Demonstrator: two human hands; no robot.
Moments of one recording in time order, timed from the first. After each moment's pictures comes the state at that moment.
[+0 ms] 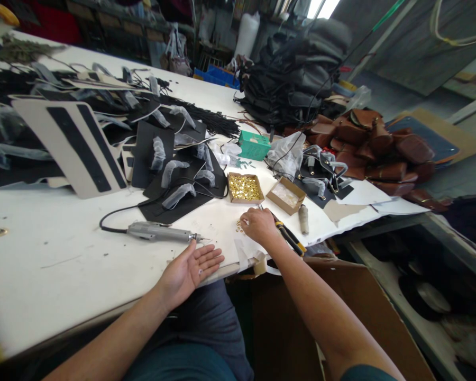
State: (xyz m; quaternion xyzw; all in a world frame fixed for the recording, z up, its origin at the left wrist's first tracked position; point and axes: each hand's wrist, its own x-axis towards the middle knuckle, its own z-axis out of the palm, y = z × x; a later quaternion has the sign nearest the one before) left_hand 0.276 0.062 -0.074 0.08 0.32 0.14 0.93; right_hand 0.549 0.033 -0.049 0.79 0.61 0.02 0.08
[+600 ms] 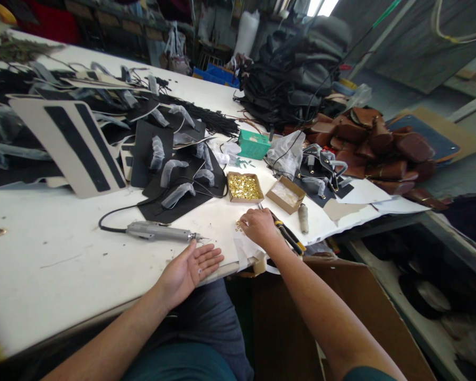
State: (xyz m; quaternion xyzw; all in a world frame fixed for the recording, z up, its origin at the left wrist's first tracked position) left_hand 0.276 0.061 -0.075 0.09 0.32 0.14 0.93; right_hand 0.548 0.027 -0.049 0.77 0.63 0.02 0.06
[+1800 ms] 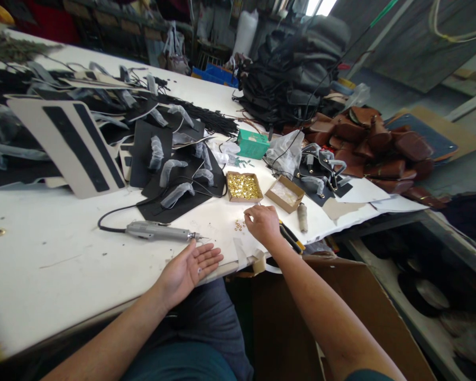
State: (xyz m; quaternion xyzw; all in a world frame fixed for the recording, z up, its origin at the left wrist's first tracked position) left_hand 0.277 0.060 -0.074 0.09 0.32 0.14 0.93; right_hand 0.557 0.021 -0.046 0.78 0.61 0.10 -0.05
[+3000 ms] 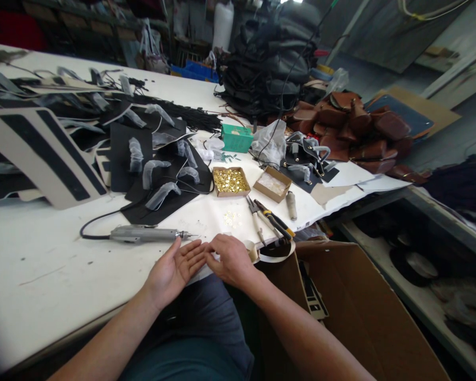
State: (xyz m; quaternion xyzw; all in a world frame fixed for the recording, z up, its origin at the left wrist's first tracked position) left_hand 0.277 0.060 -0.076 0.06 0.32 0.16 0.93; right_hand 0.443 -0.039 -0.042 0.71 0.65 -0.10 -0.23
